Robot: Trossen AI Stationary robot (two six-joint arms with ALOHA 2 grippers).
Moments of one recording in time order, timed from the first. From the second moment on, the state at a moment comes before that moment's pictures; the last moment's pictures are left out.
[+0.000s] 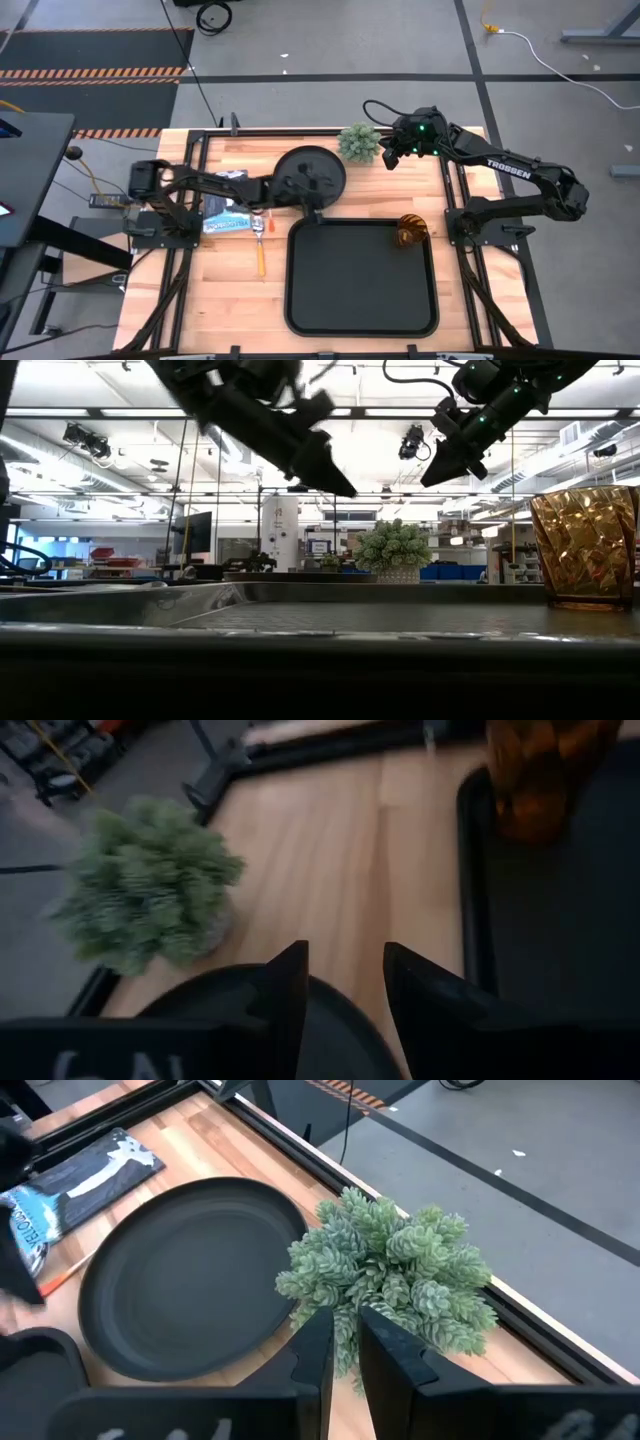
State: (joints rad) left arm 0.08 1.68 0.96 0.27 -0.27 0.18; right arm -0.64 1.08 0.83 -0.34 -0.06 0.13
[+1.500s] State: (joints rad) left arm 0.78 1.61 0.91 -0.24 0.16 -0.19; right arm -0.56 1.08 0.83 -0.28 -0.05 0.08
